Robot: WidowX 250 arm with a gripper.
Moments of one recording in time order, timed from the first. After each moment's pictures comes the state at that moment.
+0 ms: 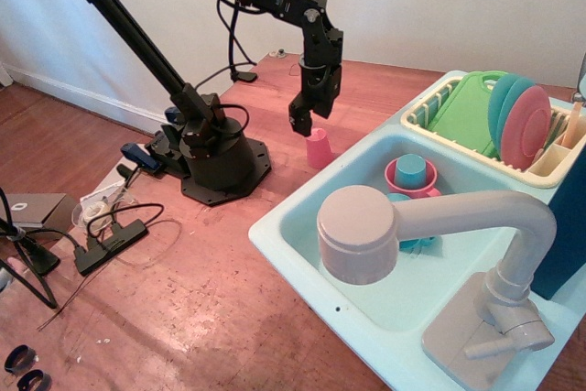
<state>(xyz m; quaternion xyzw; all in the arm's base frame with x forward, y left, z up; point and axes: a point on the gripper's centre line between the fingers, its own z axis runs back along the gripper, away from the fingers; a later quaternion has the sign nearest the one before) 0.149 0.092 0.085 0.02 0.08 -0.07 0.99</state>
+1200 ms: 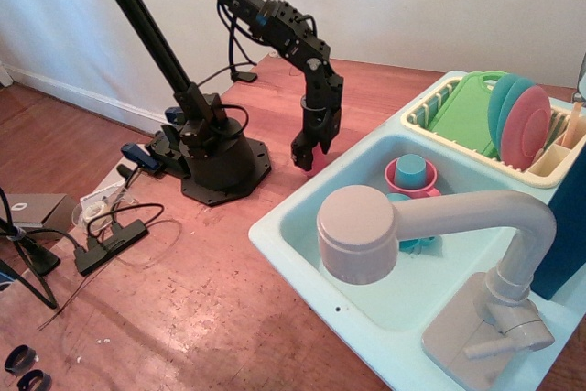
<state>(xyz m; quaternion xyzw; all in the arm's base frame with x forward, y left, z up) 0.150 0.069 0.030 0.00 0.09 -0.06 0.99</state>
